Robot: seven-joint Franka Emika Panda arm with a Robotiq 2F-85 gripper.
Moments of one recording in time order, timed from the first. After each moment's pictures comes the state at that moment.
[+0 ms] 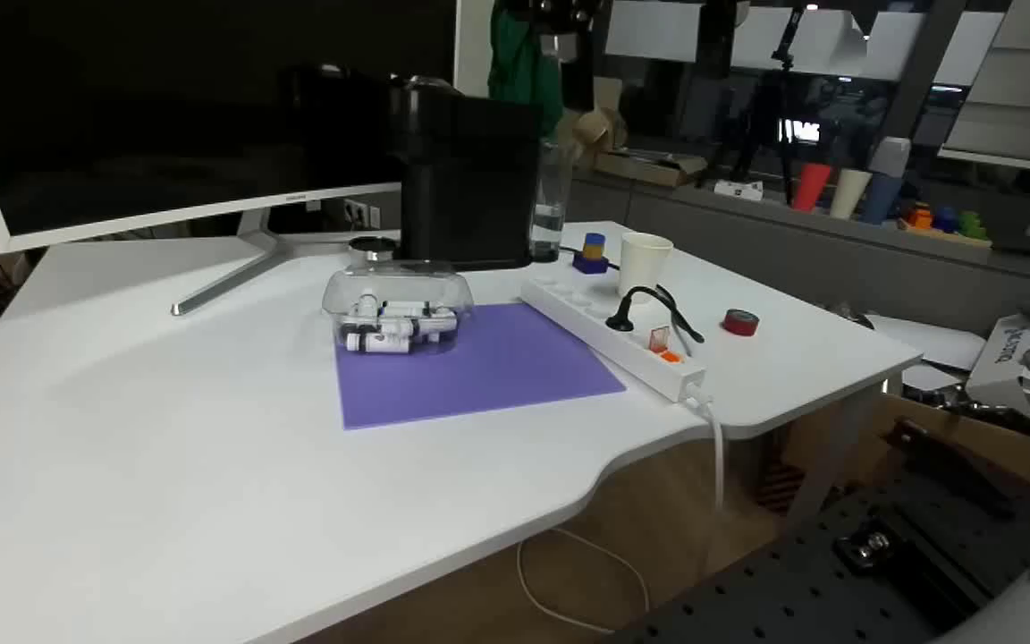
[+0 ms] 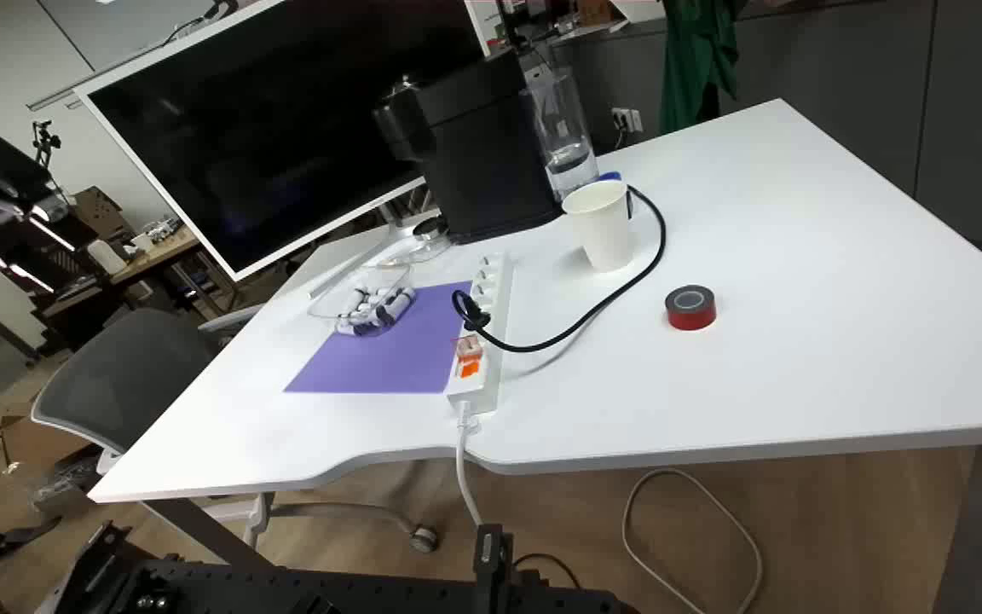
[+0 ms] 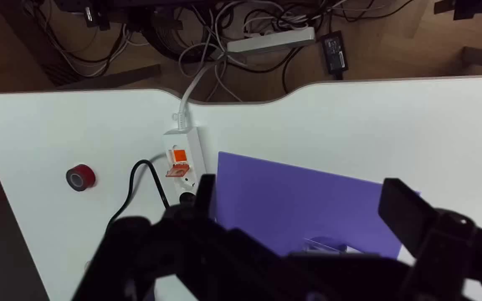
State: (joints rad) arm 0.05 -0.86 0.34 -2.82 -0.02 1.97 0.33
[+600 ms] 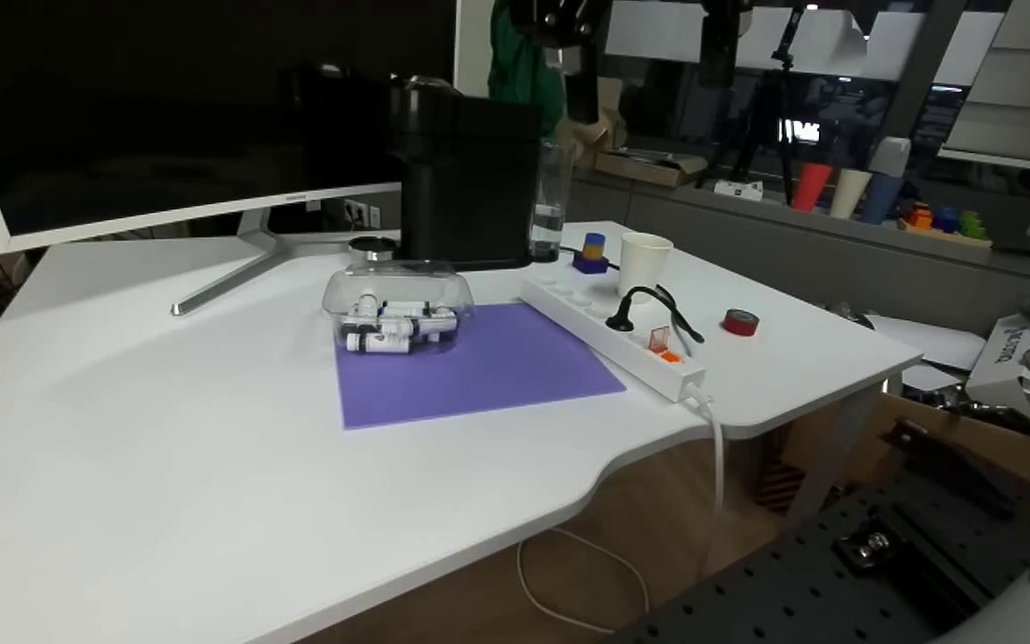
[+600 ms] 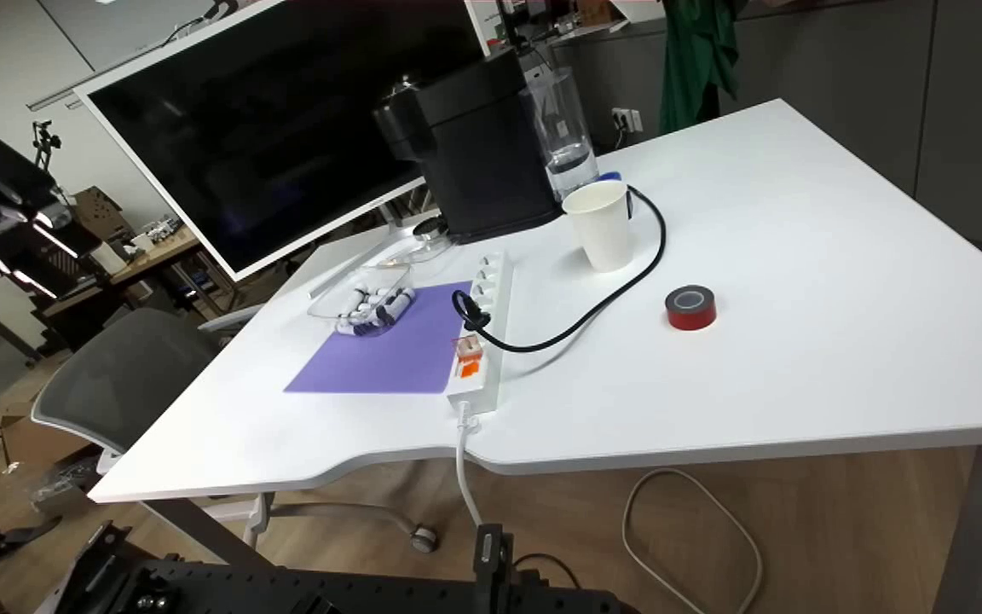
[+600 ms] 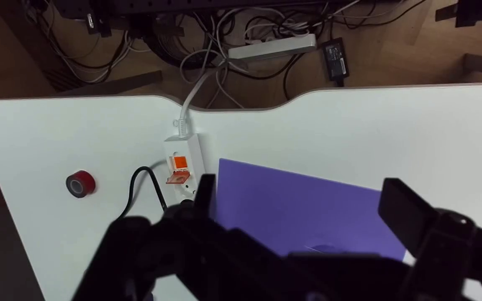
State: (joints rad) arm 0.05 -0.85 0.34 -2.83 -0.02 1.97 0.33
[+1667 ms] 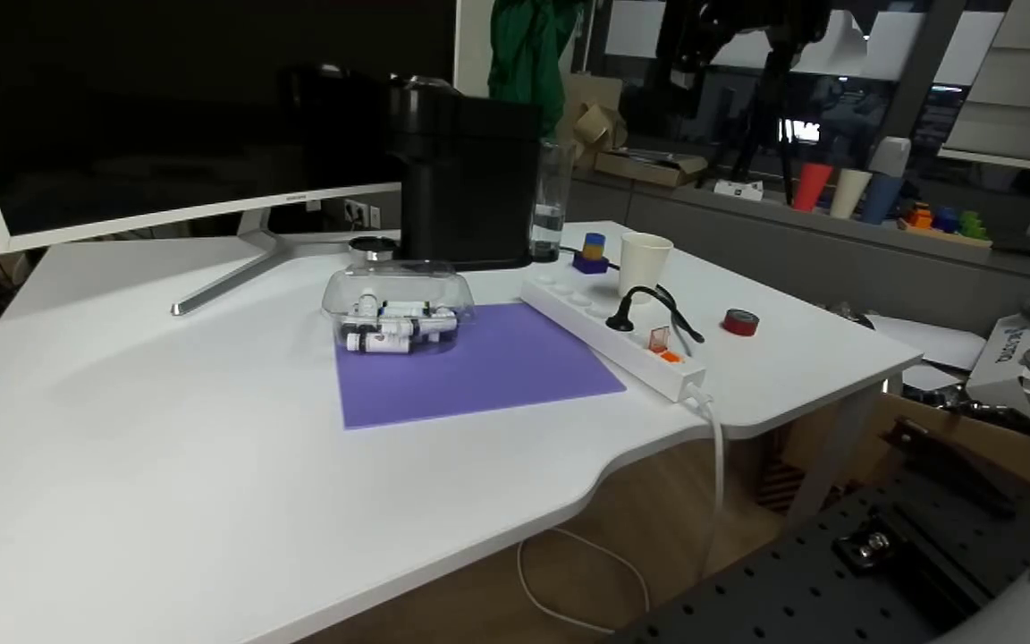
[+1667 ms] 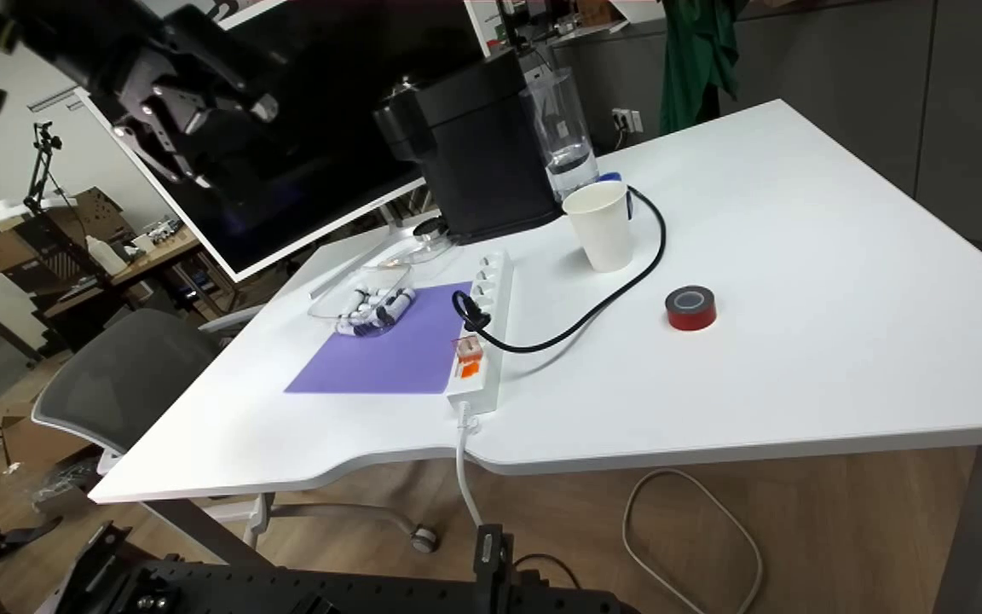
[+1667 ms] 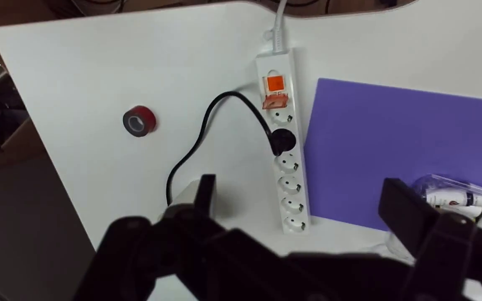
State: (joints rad) arm -0.21 -0.67 -0.01 -2.81 -0.31 2.37 0.03
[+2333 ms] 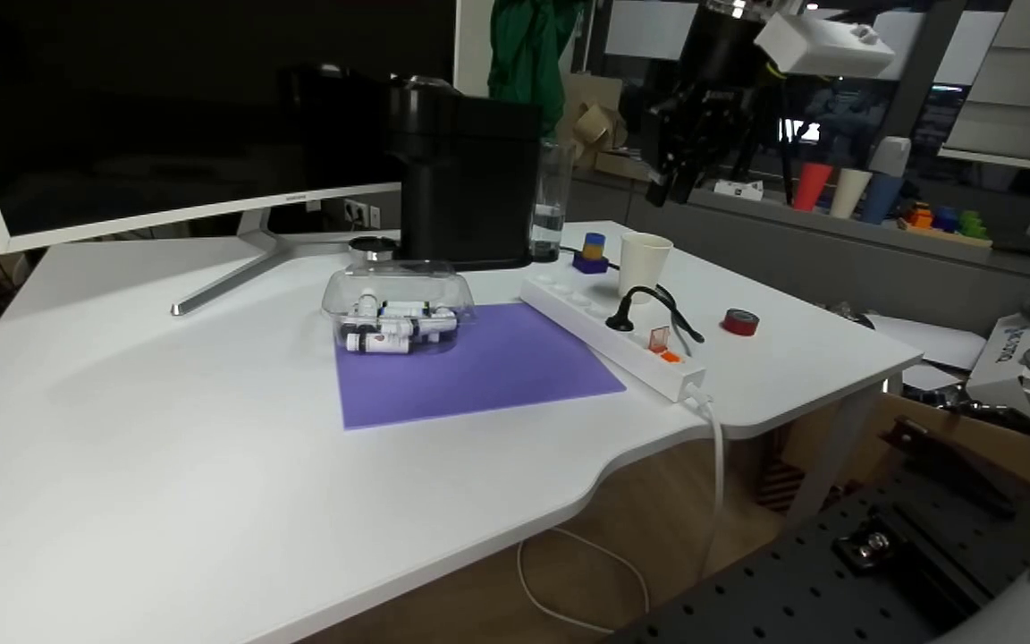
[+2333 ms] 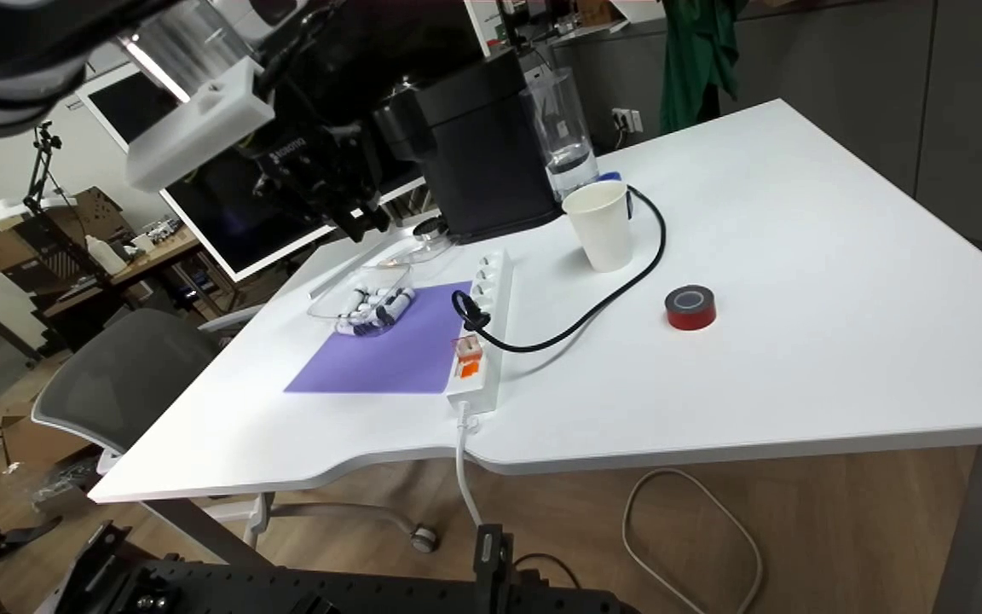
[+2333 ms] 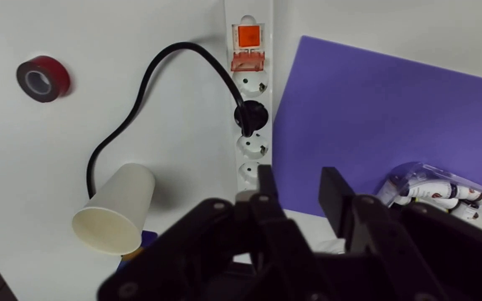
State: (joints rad) arm -0.10 -0.30 -0.24 -2.78 -0.09 2.77 -0.33
